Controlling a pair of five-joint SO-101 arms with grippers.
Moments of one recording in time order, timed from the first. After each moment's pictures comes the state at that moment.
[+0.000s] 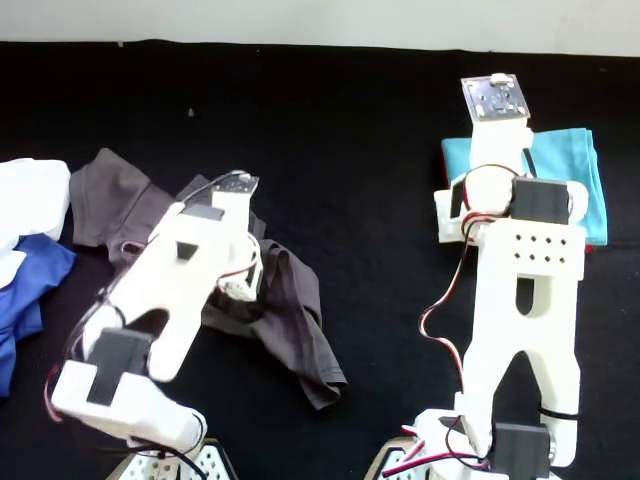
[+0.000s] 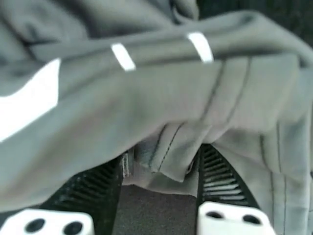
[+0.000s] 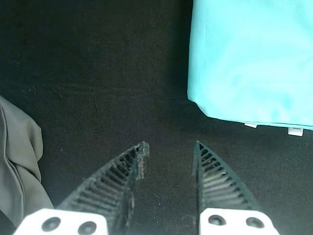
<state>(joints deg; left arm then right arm) 4.3 5.2 32.4 59.0 2.5 -0.6 -19.9 5.7 84.7 12.6</state>
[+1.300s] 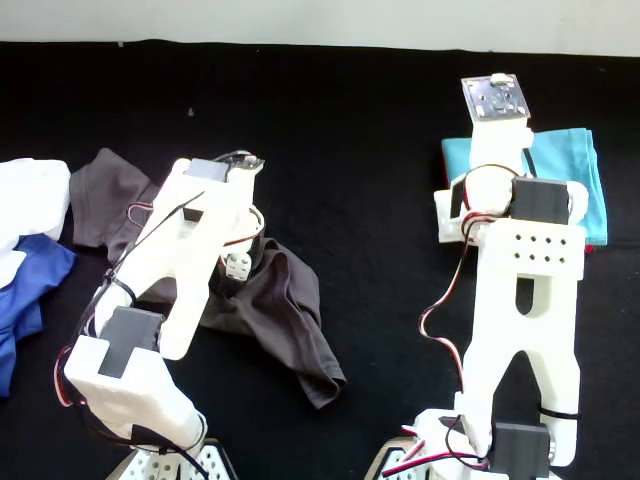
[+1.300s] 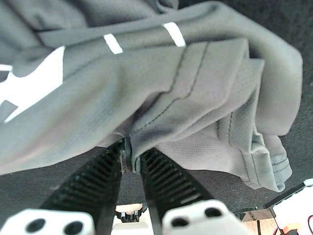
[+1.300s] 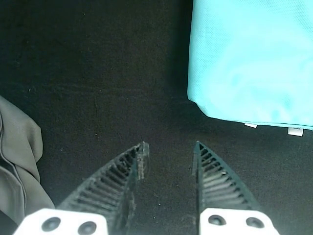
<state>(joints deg) 4.1 9.5 13.8 80.5 2.4 -0.6 -19.9 5.7 84.7 12.6</state>
